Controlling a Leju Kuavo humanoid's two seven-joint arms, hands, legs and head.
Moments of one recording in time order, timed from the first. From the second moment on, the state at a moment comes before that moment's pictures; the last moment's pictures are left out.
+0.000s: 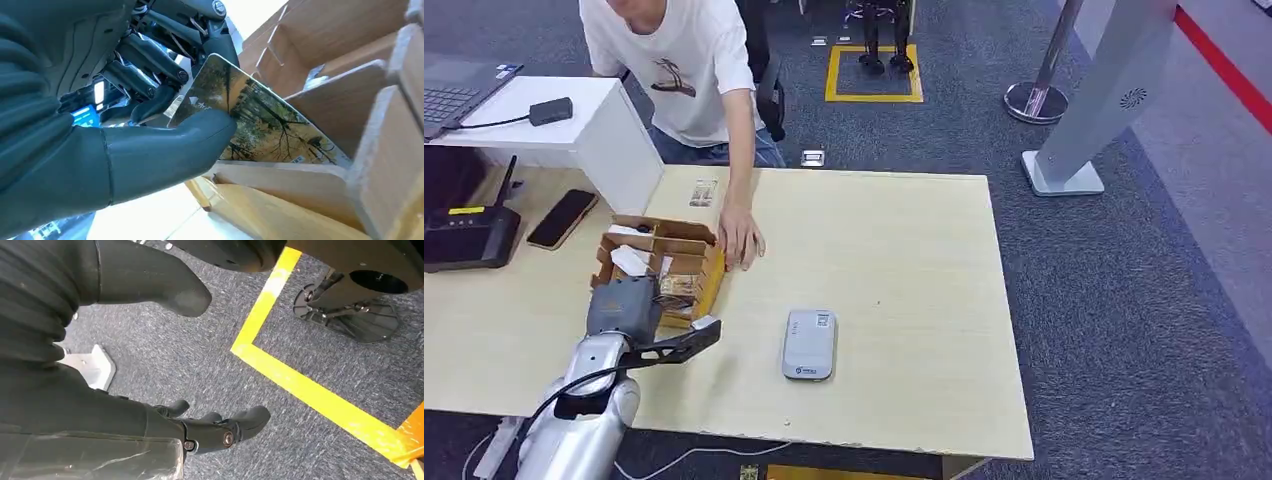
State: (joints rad) left arm -0.24 0.09 -0.07 -1.28 -1.53 -0.14 0.15; right arm -0.14 0.15 -0.93 -0.27 1.47 0.02 0.00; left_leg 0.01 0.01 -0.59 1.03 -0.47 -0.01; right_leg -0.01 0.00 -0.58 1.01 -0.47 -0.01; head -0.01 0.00
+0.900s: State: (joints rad) left arm -0.27 0.09 -0.07 -1.26 -1.53 -0.13 0.18; right arm -0.14 0.16 -0.93 -0.27 1.48 0.03 0.00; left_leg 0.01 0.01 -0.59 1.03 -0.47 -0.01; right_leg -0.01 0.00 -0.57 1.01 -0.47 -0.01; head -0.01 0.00
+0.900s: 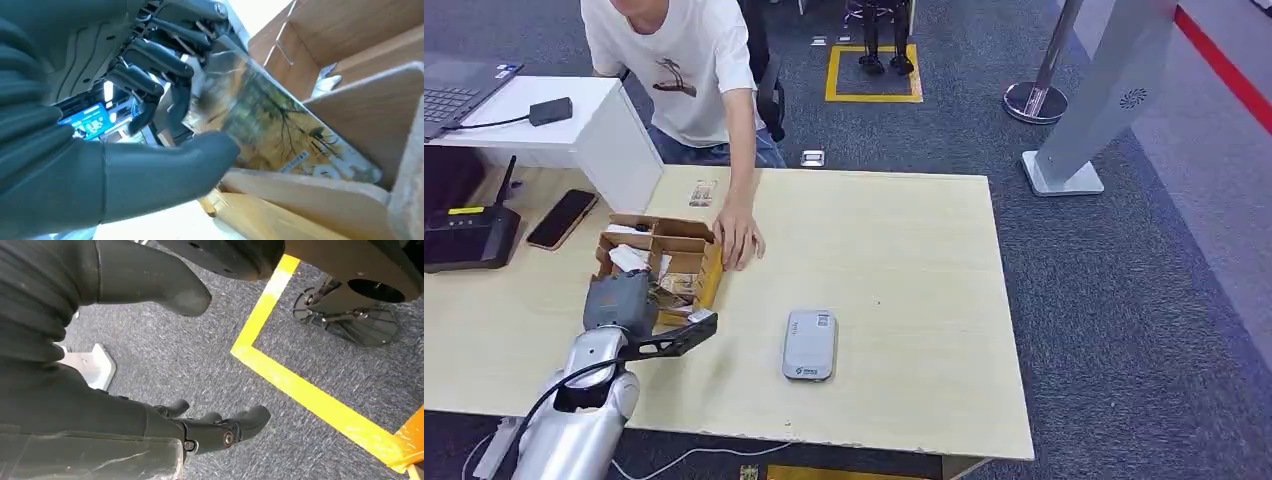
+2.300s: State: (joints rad) left arm -0.27 0.09 -0.07 -1.25 -1.53 -0.13 0.16; right arm -0.14 0.16 -0.93 -0.27 1.48 0.03 0.01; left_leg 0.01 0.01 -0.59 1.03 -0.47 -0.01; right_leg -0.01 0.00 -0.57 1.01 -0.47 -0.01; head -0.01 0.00
